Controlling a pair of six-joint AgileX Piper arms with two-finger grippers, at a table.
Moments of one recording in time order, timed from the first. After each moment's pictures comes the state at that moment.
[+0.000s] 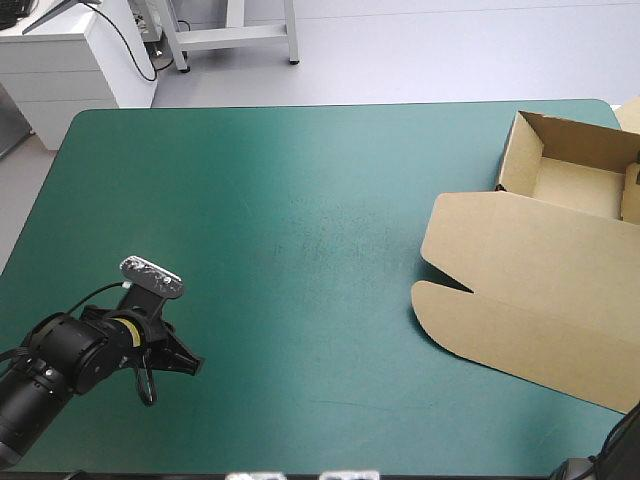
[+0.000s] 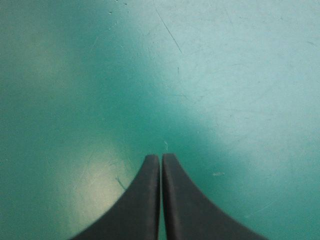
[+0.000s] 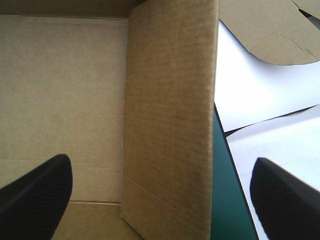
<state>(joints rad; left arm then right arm) -0.46 0.93 -0.75 0.16 0.96 -0.05 -0.56 2.08 -2.13 0.14 1.25 -0.25</state>
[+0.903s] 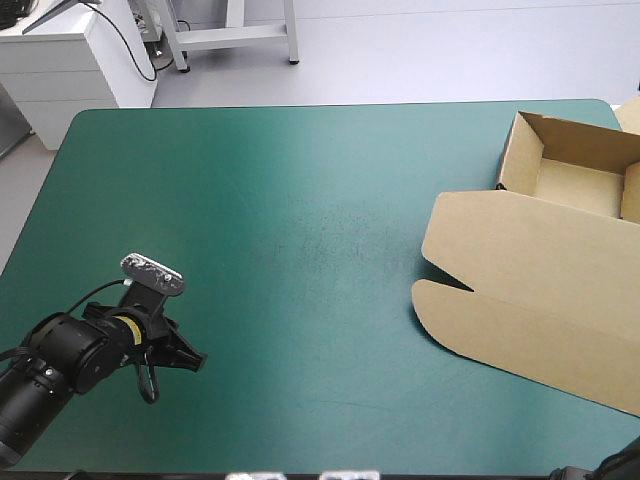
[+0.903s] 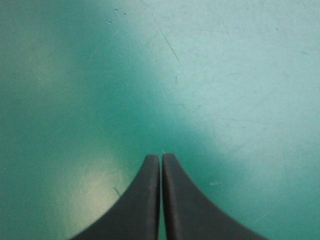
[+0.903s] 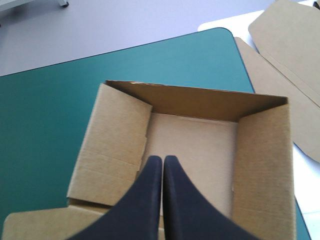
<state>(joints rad) -0.46 0.93 -0.75 0.15 0.93 -0.05 -0.52 1.74 -2.16 0.42 1.25 -0.25</state>
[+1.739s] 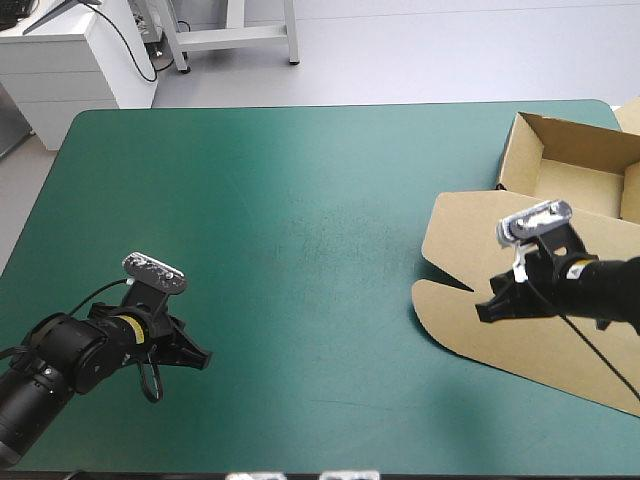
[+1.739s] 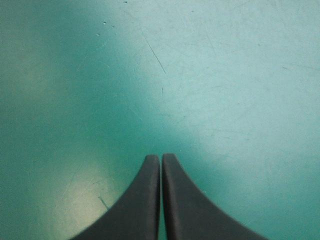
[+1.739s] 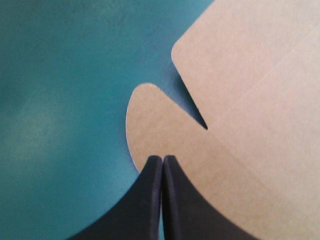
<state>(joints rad) -0.46 0.93 -0.75 0.11 0.90 -0.05 0.03 1.00 -1.04 0.38 1.09 -0.47</state>
